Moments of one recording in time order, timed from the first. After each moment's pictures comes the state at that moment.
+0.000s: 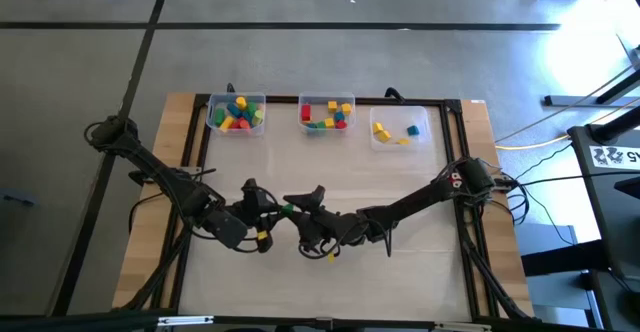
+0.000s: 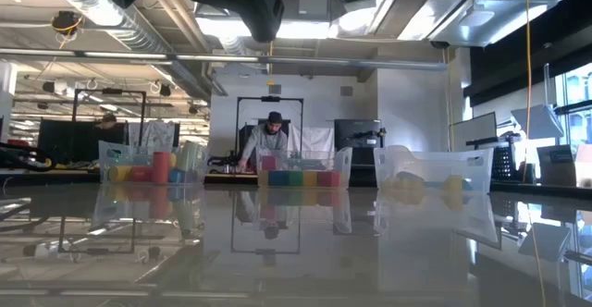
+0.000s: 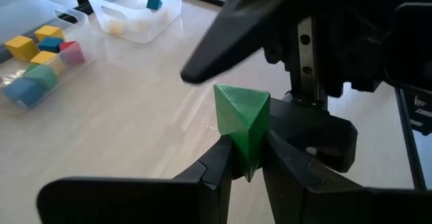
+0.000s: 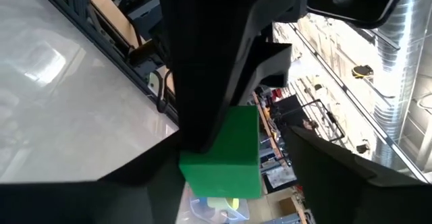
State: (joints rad) left arm -0.61 1.29 0.93 -0.34 -0.79 -0.70; right arm 0.38 2.03 1.34 0.67 0.75 -1.03
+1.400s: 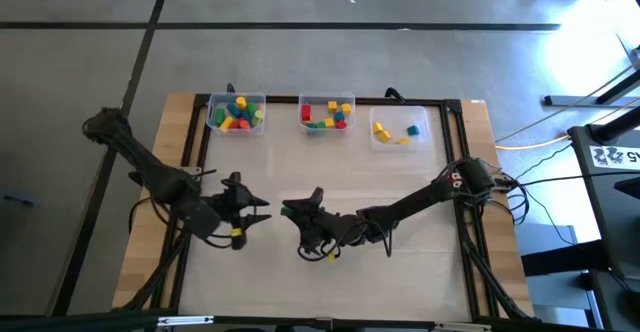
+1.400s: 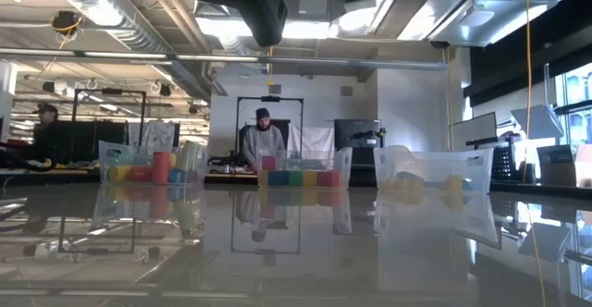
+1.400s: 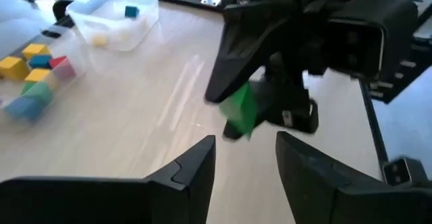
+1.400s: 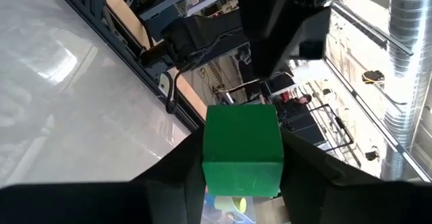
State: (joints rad) left arm -0.67 1.11 0.93 -0.48 -0.73 -0.61; right arm 0.38 2.03 1.33 0.63 0.72 -1.02
